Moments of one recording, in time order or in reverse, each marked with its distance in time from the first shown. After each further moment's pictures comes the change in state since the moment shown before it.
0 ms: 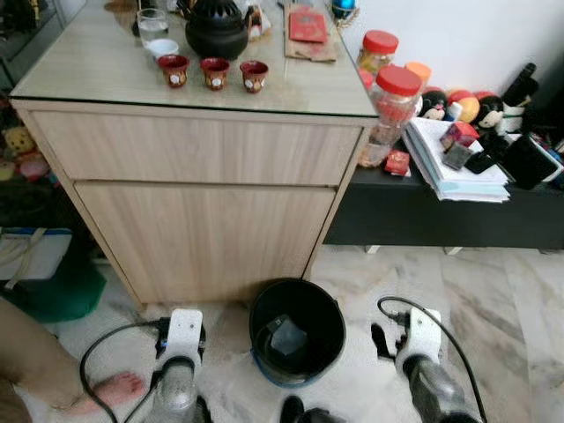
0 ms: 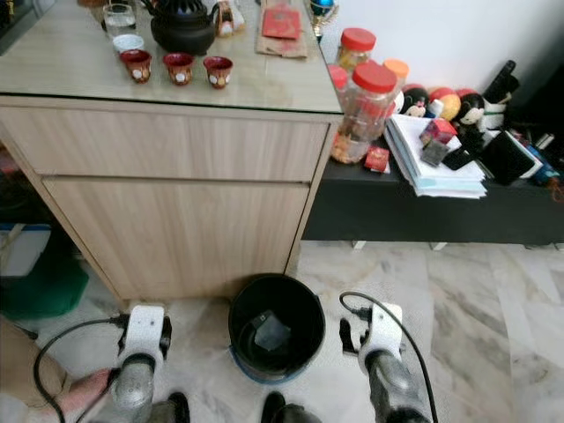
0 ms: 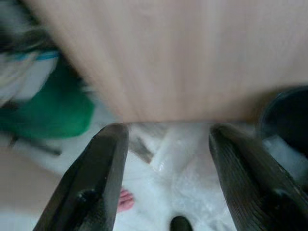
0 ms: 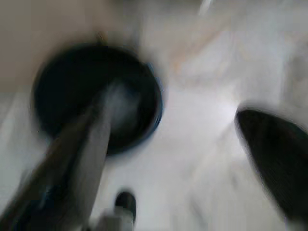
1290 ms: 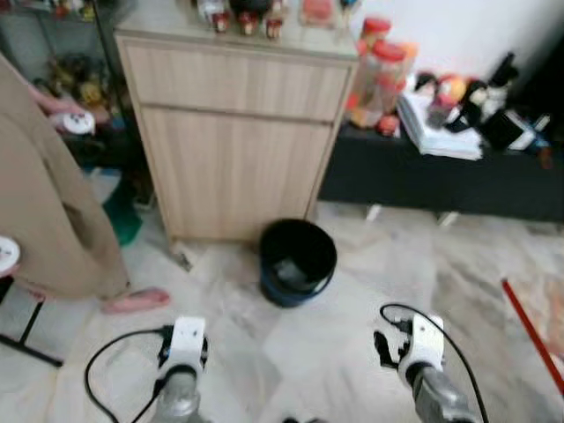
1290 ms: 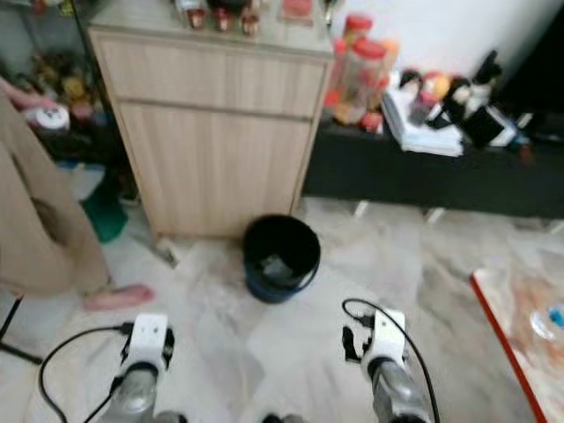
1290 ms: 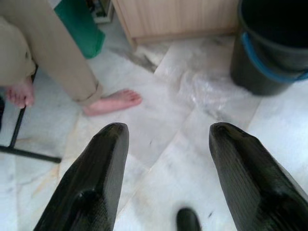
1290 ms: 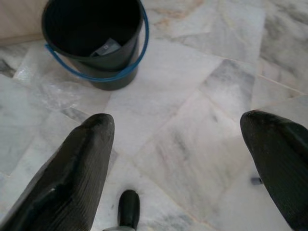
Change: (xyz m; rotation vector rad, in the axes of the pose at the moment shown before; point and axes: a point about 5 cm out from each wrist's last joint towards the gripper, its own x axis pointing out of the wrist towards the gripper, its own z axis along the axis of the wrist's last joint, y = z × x) left arm -0.013 0.003 -0.030 0.037 0.150 -0.018; right arm -0.001 -0.003 0.001 -0.005 -0.009 -0.004
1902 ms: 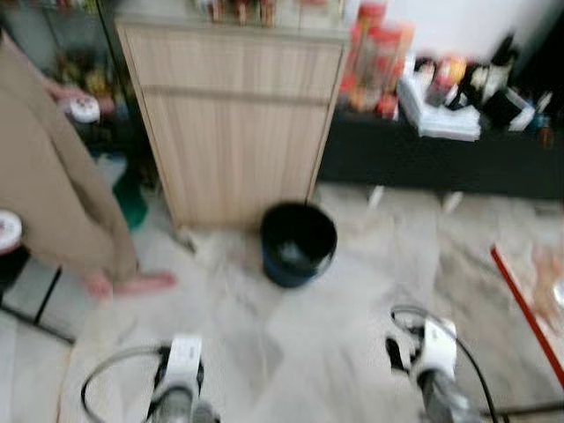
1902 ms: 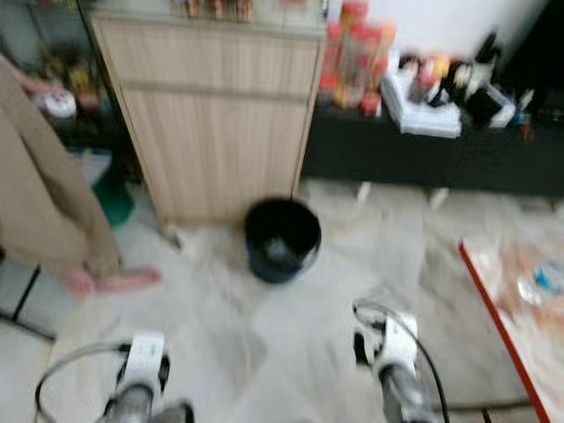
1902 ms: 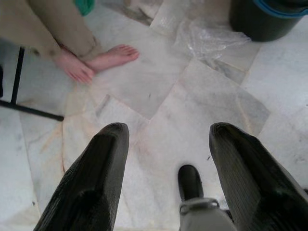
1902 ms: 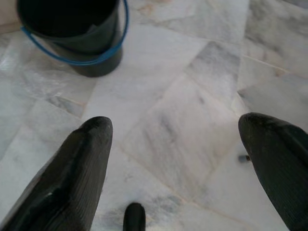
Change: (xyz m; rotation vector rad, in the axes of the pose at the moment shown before) left arm -0.007 -0.001 -0.018 0.015 0.085 -0.024; right arm -0.003 -0.013 -0.001 0.014 -0.009 -0.042
